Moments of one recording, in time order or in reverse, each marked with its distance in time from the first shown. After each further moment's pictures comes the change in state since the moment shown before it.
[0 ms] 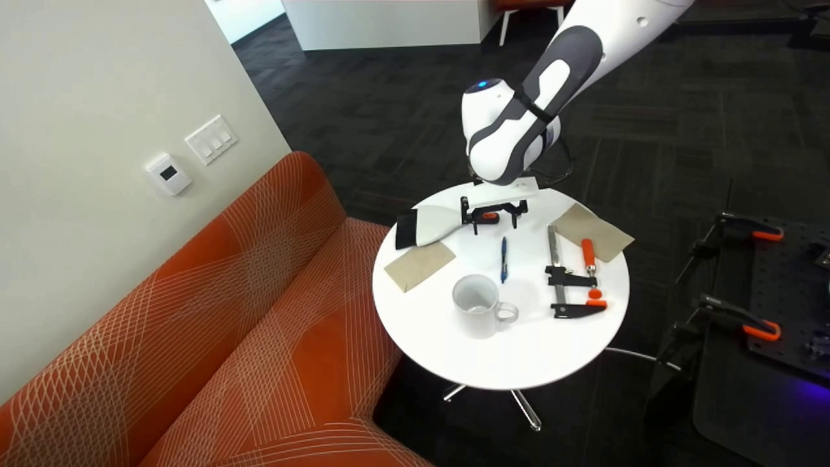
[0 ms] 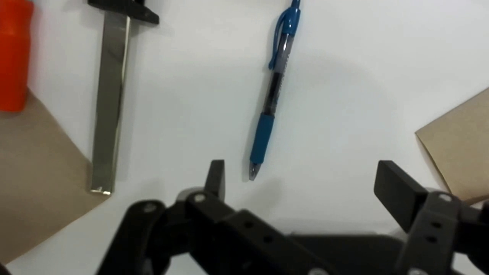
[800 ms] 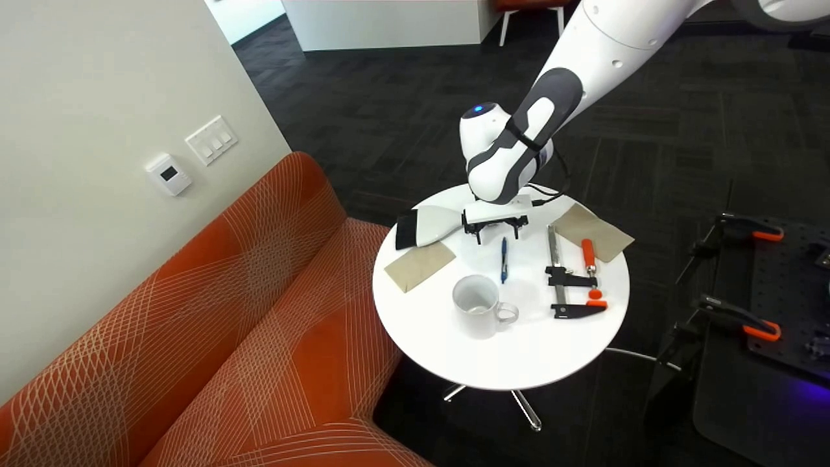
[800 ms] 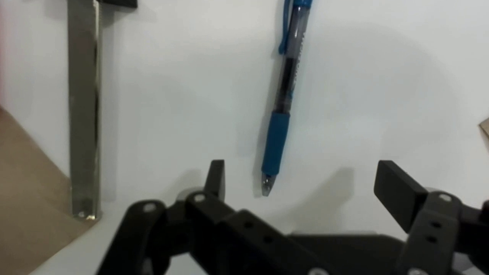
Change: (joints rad) arm 0.027 0.123 -0.036 0.088 -0.001 0.000 0.075
